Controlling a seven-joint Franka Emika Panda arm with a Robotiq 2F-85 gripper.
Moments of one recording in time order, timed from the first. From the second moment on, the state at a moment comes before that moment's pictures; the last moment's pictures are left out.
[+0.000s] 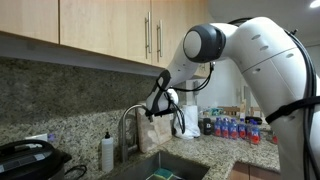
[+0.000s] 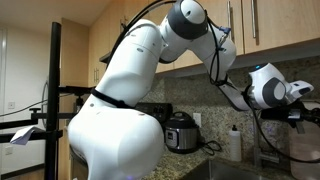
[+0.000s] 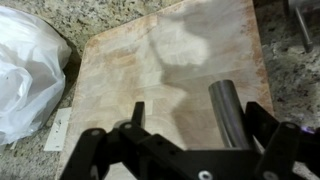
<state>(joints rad) 0.20 0.39 -0.52 -1.94 0.03 3.01 0.12</state>
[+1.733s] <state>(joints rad) -0.19 -0.10 -0.23 -2.23 0.12 2.42 -0.47</state>
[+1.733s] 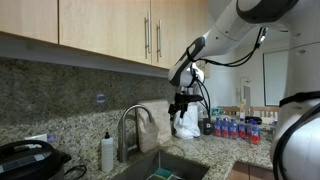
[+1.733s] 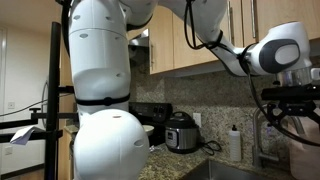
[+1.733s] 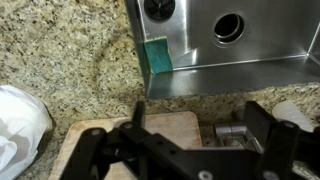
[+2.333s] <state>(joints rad) -0.15 -0.24 -0.18 -2.31 0.00 2.31 -0.42</state>
